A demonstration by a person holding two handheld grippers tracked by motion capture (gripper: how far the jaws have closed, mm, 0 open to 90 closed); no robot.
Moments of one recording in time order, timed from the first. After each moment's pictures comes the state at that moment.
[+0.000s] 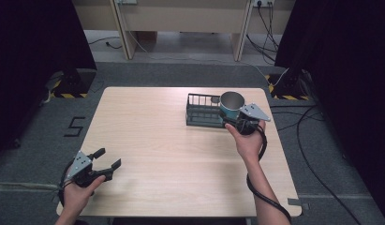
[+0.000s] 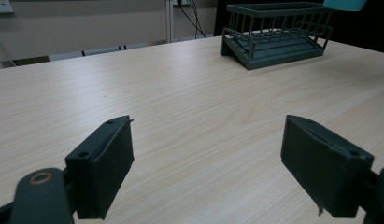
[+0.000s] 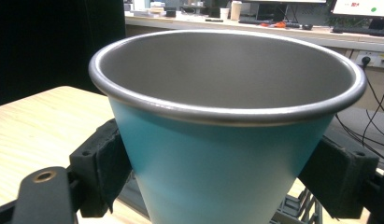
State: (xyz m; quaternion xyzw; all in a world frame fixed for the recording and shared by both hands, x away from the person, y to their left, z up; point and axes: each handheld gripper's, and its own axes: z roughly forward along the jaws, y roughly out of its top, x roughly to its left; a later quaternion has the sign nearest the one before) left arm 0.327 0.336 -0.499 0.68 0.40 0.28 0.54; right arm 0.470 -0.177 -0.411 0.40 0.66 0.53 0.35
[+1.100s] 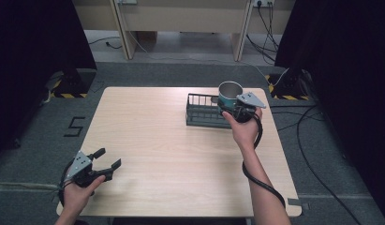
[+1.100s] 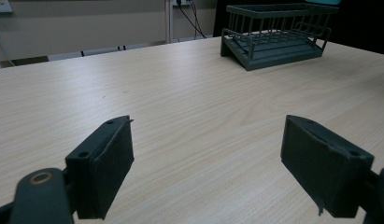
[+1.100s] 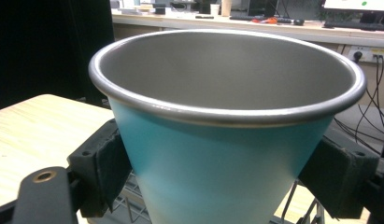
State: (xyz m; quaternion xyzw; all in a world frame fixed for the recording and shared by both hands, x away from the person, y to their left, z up) left arm 0.327 0.336 -0.500 0.68 0.40 0.28 0.54; right arm 0.505 -0.169 -0.400 0.42 0.66 0.52 0.35
